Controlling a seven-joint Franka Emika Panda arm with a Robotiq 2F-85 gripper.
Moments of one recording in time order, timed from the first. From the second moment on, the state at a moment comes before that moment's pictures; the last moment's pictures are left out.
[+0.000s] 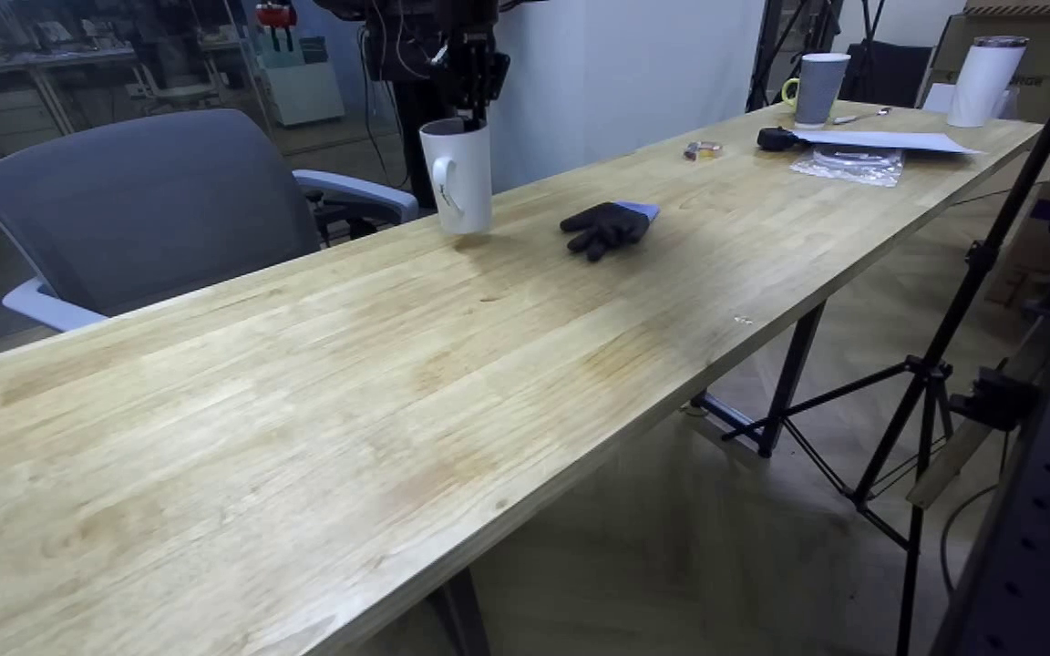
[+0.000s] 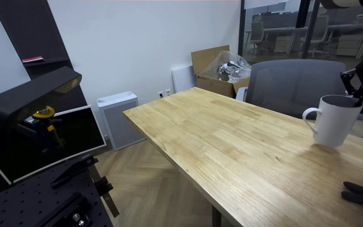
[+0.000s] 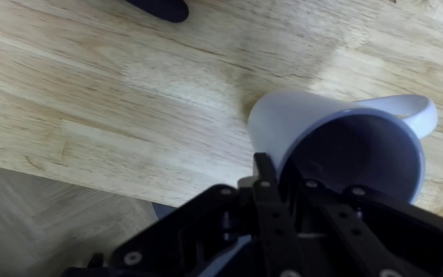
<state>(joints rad) -0.27 1.02 0.03 -1.04 0.03 2.04 -0.49</state>
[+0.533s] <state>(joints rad) -0.27 1.04 0.03 -1.01 0.03 2.00 -0.49</state>
